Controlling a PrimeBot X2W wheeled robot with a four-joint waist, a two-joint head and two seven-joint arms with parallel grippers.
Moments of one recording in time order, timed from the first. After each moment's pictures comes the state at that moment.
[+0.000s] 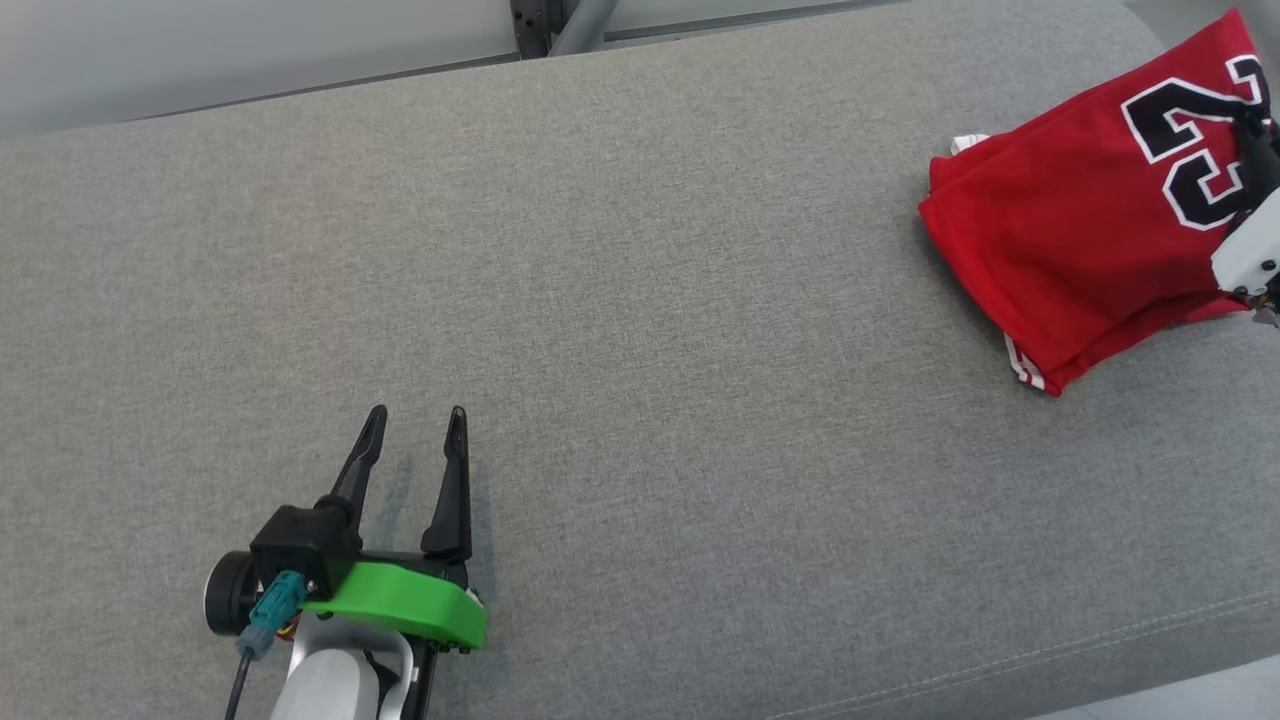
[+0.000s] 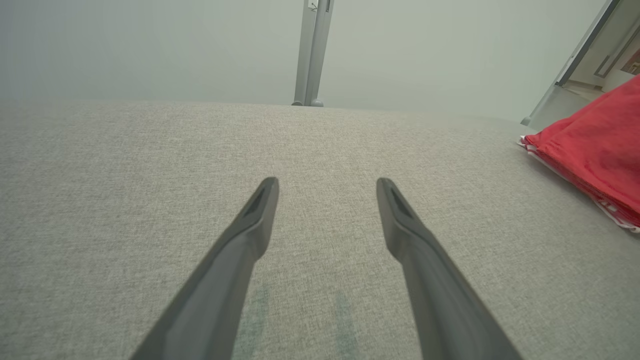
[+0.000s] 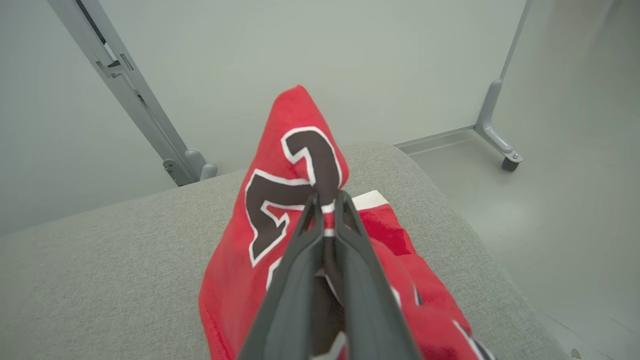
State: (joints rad) left arm -0.16 0.05 -0.18 0.27 -0.26 -0.08 -0.26; right arm -0.73 -0.47 0.05 0.62 0.58 0.13 0.12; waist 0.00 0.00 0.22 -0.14
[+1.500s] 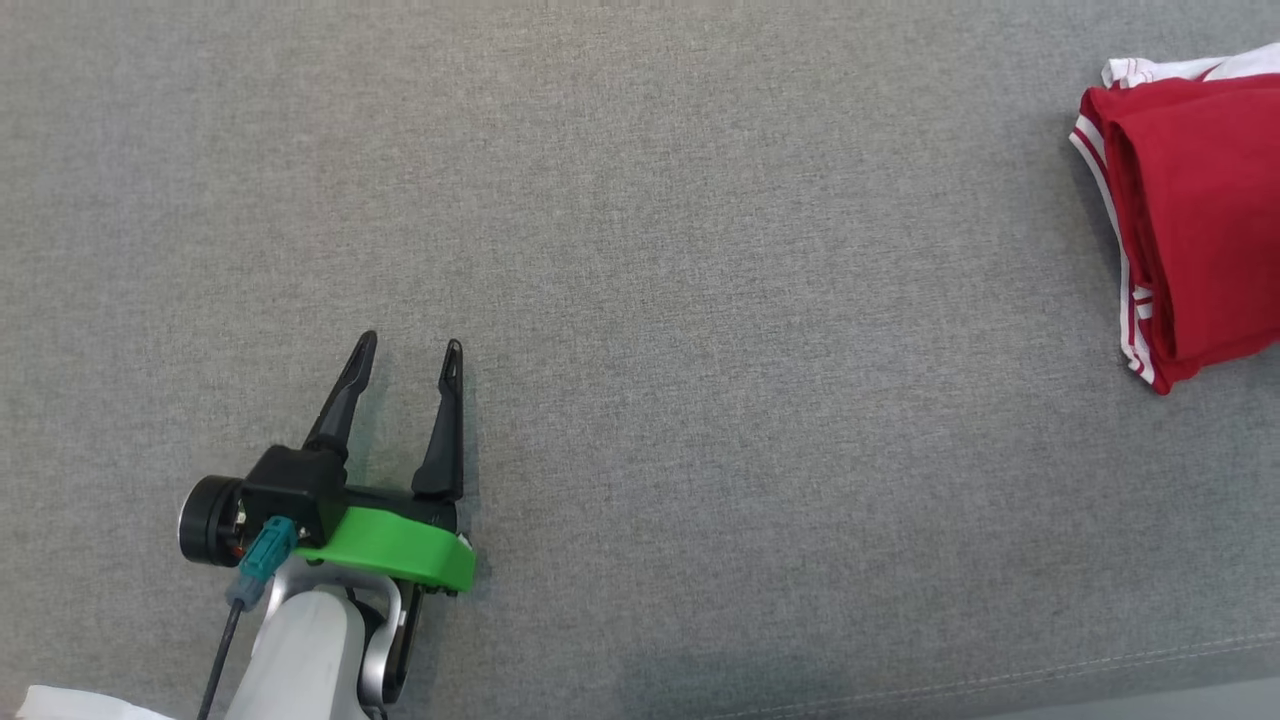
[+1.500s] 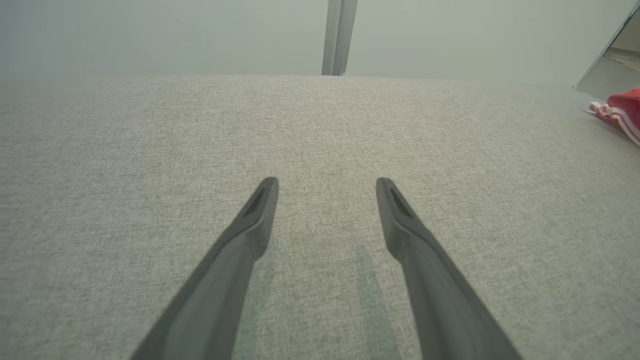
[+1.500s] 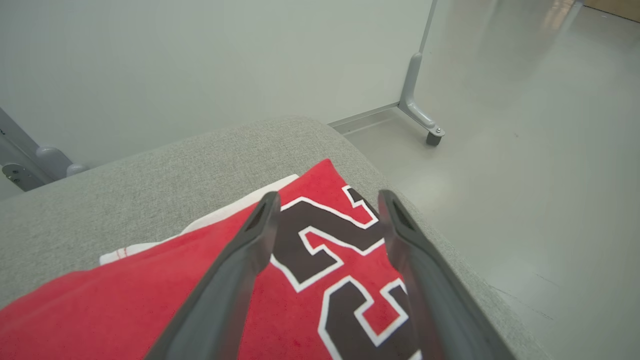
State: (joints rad) left arm -0.25 0.10 -0.22 0.23 -0.23 -0.06 -0.26; right arm -1.01 -0.46 -0.32 1.19 0.18 0.13 -0.21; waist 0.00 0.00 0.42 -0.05
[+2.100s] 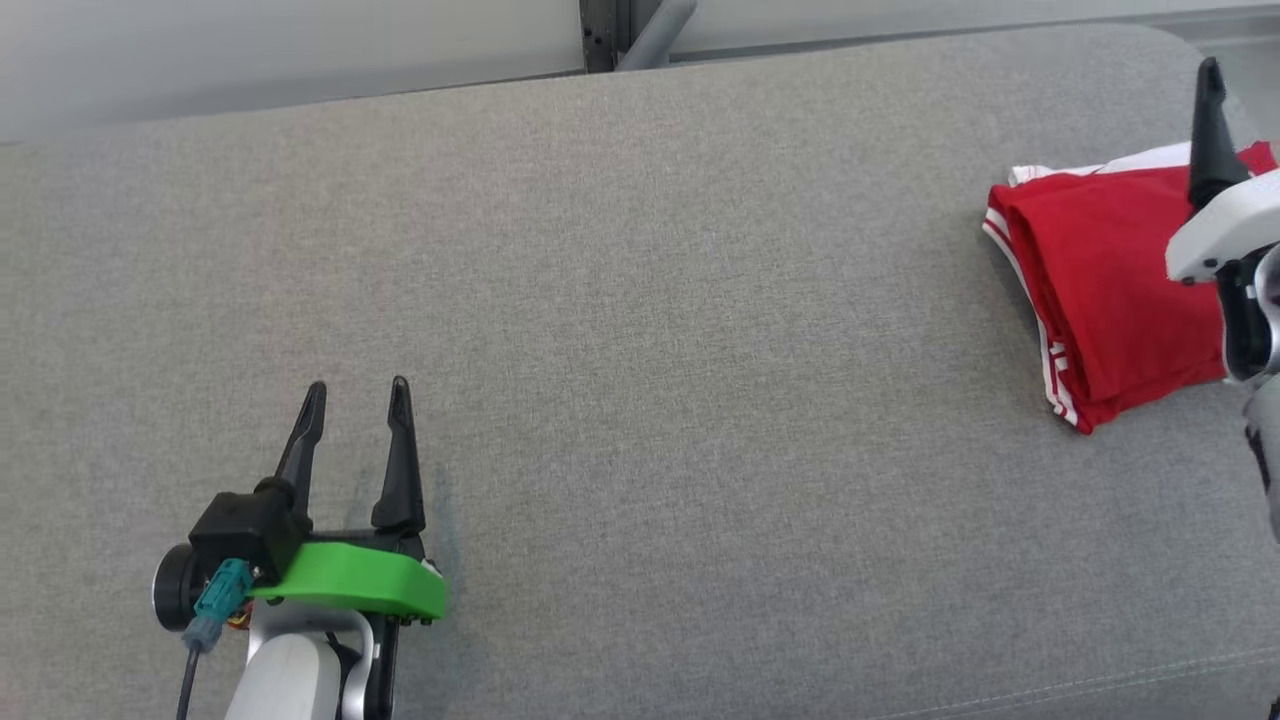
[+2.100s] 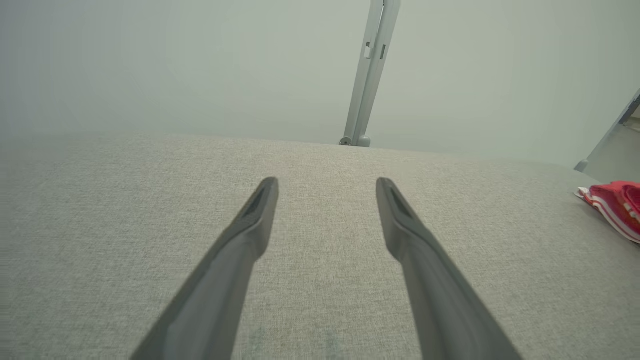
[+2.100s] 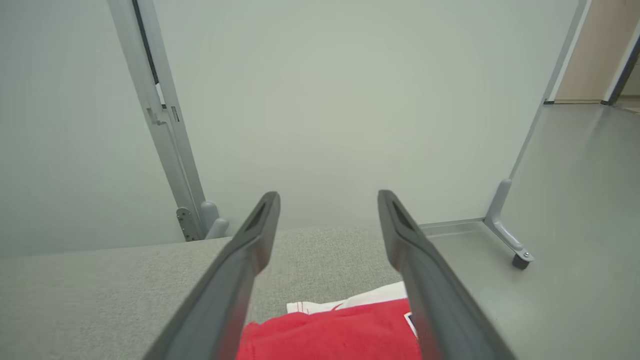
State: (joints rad) left arm -0.19 0.08 -0.15 0.23 -0.30 -0.03 -0.26; right arm -0.85 -0.39 0.04 0.86 0.34 0.13 -0.25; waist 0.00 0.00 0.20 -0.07
